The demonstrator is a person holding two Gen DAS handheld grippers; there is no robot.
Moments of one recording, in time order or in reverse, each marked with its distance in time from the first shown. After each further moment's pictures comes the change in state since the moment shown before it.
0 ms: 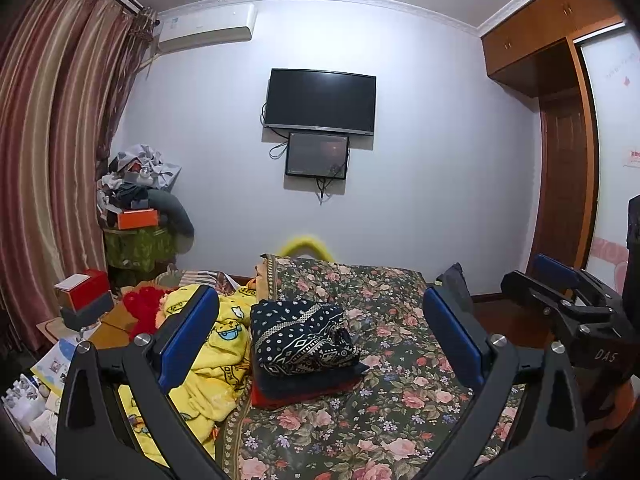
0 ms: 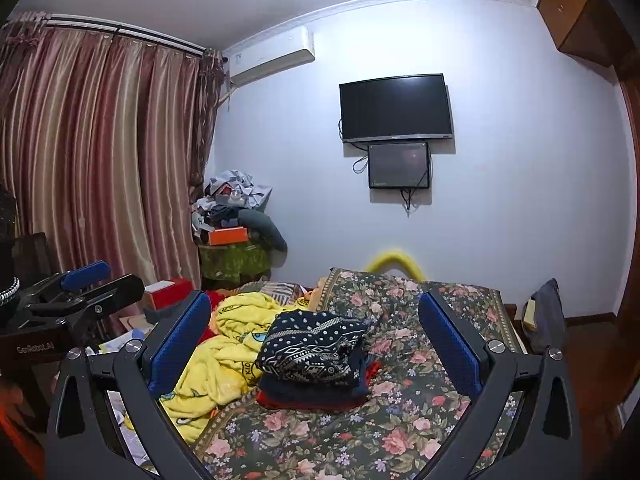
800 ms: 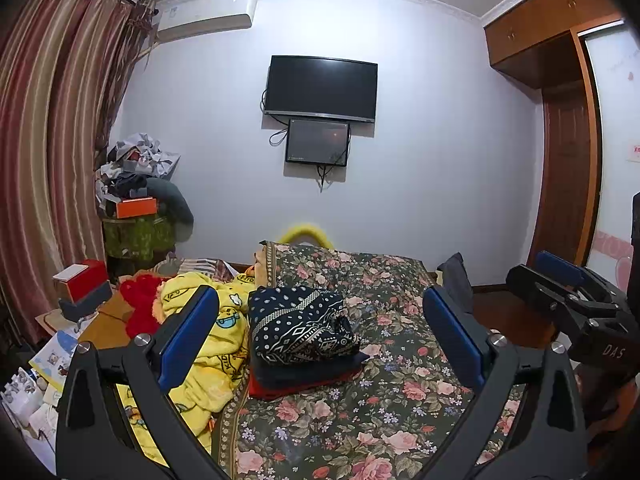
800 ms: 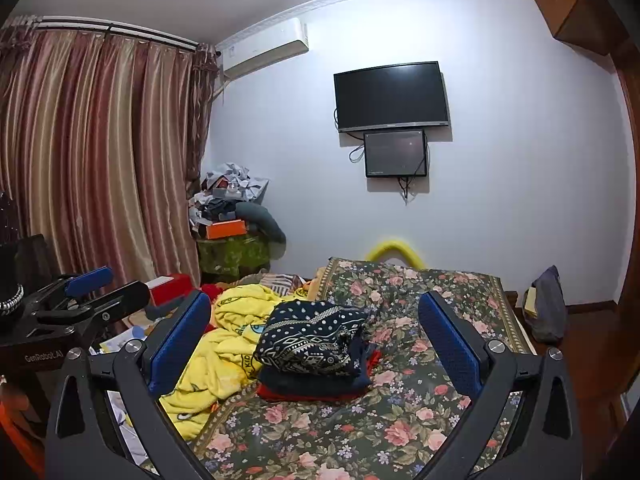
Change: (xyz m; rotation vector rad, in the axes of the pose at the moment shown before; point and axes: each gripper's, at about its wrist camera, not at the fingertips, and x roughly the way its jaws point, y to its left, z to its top) left arm 0.013 0.002 -0.009 -0.005 0.050 -0.008; right arm -0.002 -0.004 -0.003 0.024 0.040 -0.001
